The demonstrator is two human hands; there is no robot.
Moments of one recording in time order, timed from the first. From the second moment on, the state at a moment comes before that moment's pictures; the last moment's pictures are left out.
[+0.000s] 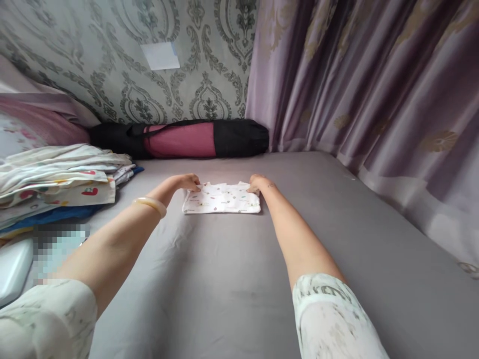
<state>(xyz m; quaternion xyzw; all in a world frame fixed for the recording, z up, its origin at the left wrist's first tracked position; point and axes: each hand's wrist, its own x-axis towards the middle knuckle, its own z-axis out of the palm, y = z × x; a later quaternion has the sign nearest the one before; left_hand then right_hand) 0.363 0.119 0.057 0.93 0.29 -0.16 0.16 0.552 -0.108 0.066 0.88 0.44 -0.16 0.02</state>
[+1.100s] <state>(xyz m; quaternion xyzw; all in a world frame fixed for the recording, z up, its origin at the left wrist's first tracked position) 0.215 0.006 0.060 0.97 0.10 0.21 0.09 0.465 -0.249 0.055 0.77 0.61 0.04 -0.20</state>
